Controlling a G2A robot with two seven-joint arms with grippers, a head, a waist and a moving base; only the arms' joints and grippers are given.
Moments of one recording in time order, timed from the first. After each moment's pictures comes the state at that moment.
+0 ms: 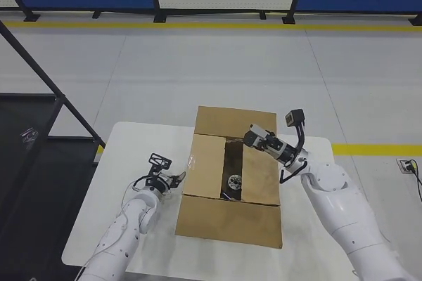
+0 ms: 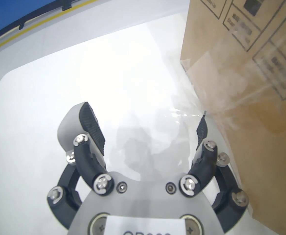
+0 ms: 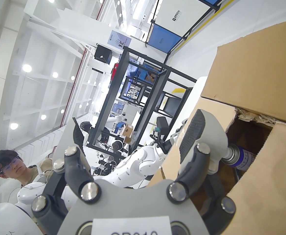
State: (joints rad) left arm 0.77 -1.32 -1.09 -0.86 1.34 -0.12 0.04; right arm -0.55 -1.27 1.10 -0.93 0.37 -0.57 0.75
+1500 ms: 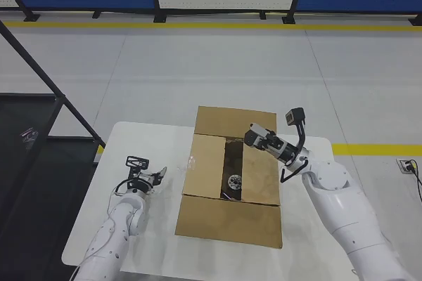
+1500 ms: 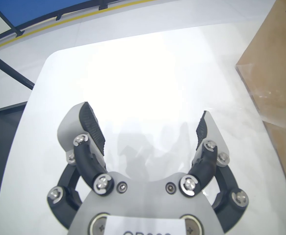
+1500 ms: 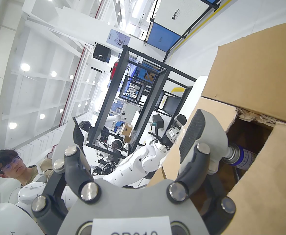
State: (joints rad) left arm 0.81 -1.30 -1.23 -0.82 1.34 -0.04 0.14; right arm -0.55 -1.27 1.12 -0.94 0.35 -0.55 0.77
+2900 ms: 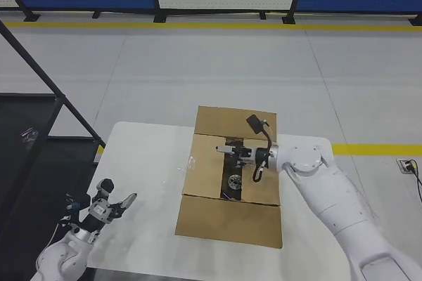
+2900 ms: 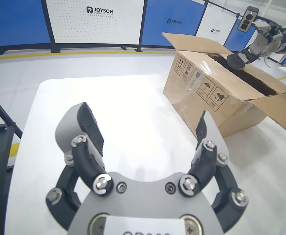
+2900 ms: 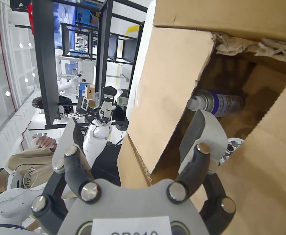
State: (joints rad) left arm 1.27 -1.14 -1.66 -1.27 1.21 -0.72 0.36; right arm -0.35 -1.35 0.90 -0.77 0.15 -0.25 0.95
